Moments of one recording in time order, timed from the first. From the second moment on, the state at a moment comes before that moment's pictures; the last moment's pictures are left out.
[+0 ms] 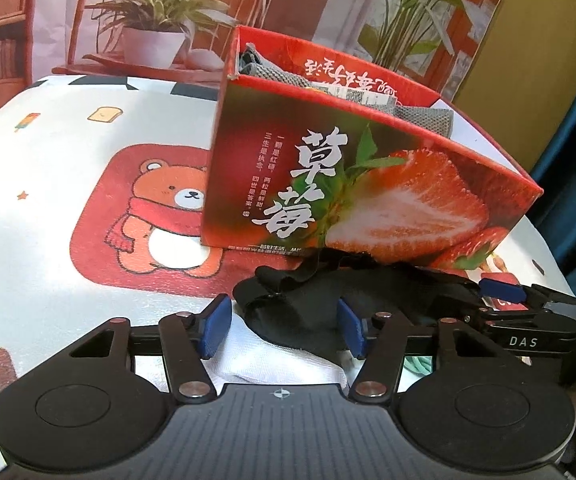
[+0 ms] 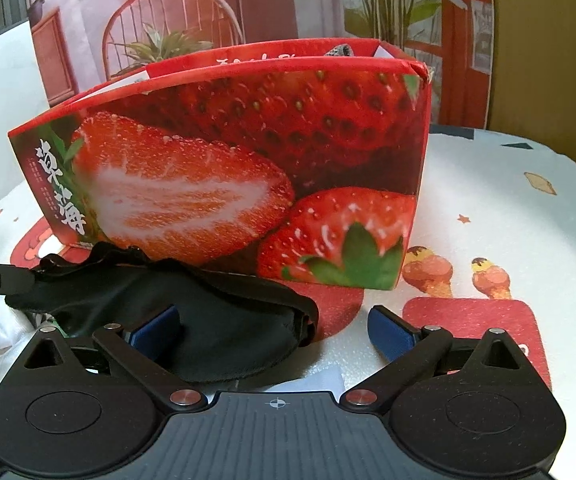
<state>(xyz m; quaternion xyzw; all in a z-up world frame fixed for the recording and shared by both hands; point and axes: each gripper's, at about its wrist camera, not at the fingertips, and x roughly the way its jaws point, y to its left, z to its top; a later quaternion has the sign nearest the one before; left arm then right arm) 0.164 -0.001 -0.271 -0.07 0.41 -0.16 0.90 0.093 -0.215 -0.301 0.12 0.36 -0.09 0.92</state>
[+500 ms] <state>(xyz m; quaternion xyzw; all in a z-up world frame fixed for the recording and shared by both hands) 0.180 -0.001 -0.285 -0.07 0.42 -0.14 0.90 0.094 -0.215 -0.302 0.12 0.36 -0.09 0.92</state>
